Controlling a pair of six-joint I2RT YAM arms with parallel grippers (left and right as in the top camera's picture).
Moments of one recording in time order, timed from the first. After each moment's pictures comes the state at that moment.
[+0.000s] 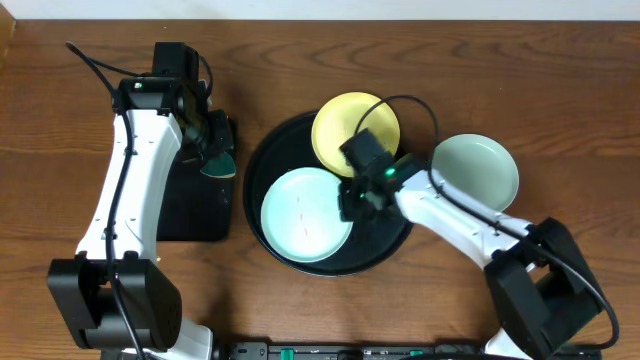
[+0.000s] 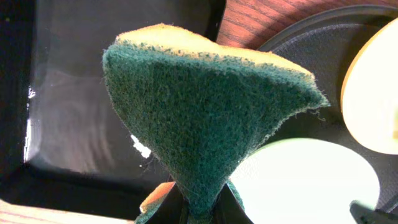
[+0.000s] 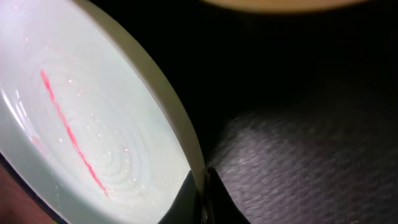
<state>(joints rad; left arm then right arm) -0.01 1.69 1.52 -1.18 0.07 -0.27 0.66 1.80 1.14 -0.63 -0.17 0.60</state>
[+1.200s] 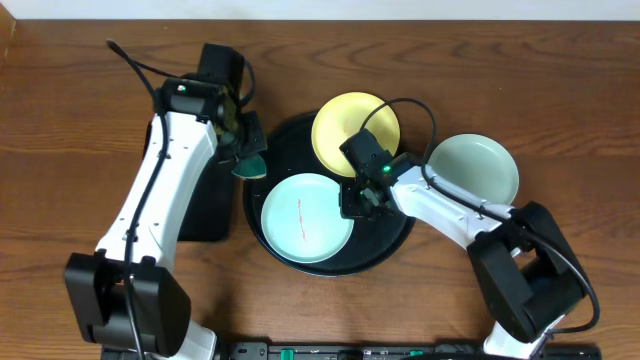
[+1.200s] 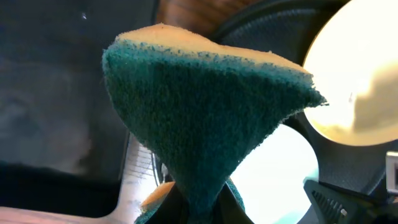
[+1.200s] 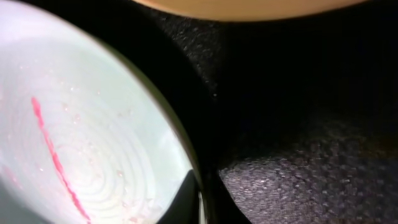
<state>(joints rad) -0.18 1.69 1.51 -1.16 0.05 -0.45 0.63 1.88 1.14 -0.59 -0.20 0.64</state>
